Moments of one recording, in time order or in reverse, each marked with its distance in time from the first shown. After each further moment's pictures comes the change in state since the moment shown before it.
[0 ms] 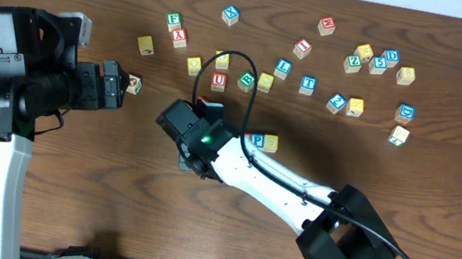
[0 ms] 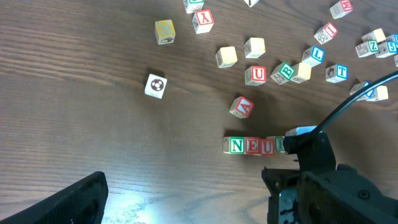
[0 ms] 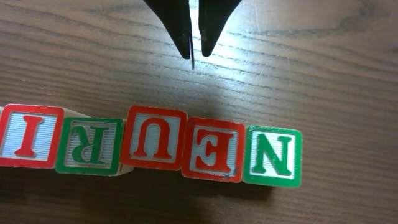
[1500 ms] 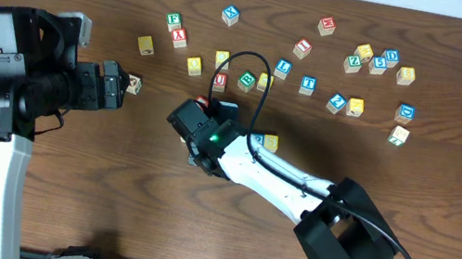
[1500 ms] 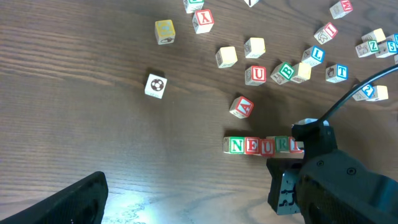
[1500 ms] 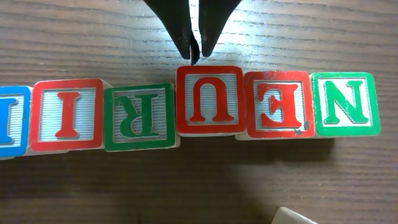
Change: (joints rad) left arm 0.000 0.000 0.000 0.000 0.000 0.000; right arm -0.040 0.014 -0.062 0.073 0.056 0.074
